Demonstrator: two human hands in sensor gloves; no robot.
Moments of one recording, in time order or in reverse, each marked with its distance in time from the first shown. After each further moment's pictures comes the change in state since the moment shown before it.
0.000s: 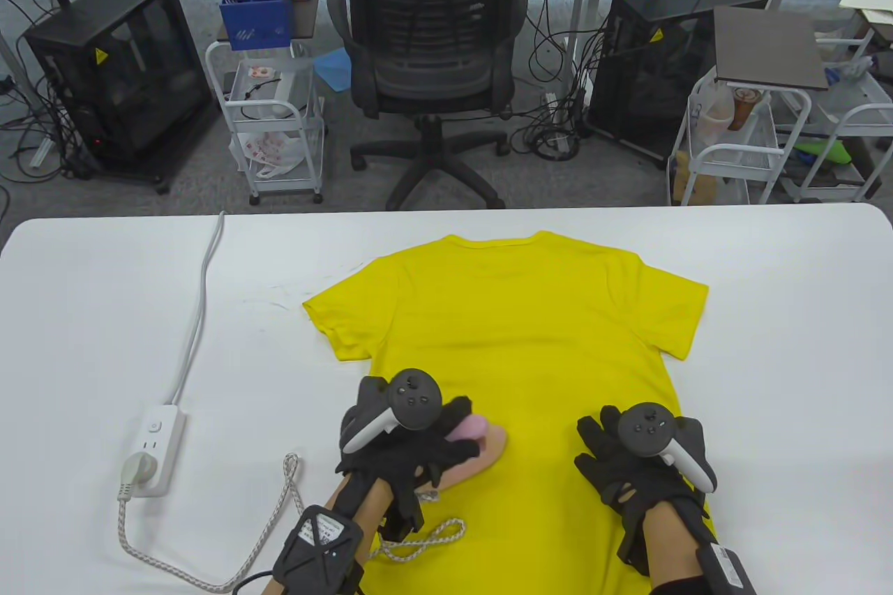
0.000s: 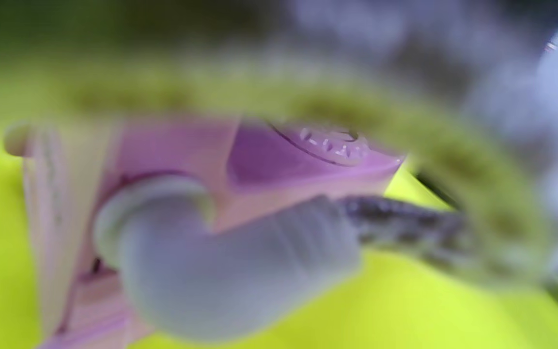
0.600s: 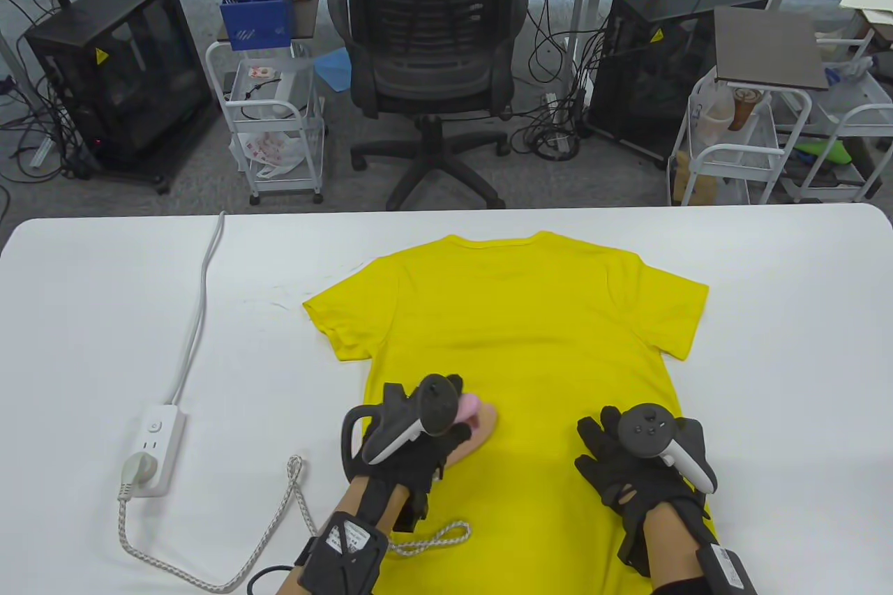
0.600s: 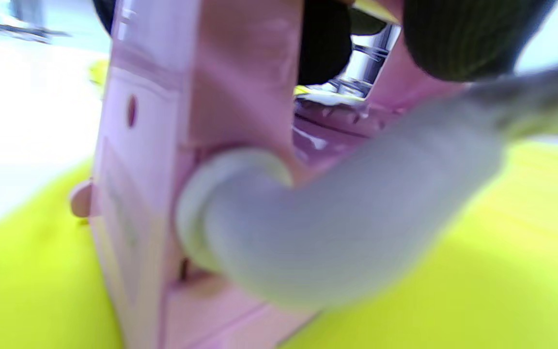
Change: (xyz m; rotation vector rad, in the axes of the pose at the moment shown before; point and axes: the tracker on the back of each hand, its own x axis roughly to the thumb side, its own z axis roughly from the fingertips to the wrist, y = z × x) left_hand -0.037 0.019 0.008 0.353 0.465 -0.168; right_hand 0.000 0.001 0.000 0.004 -0.002 -0.004
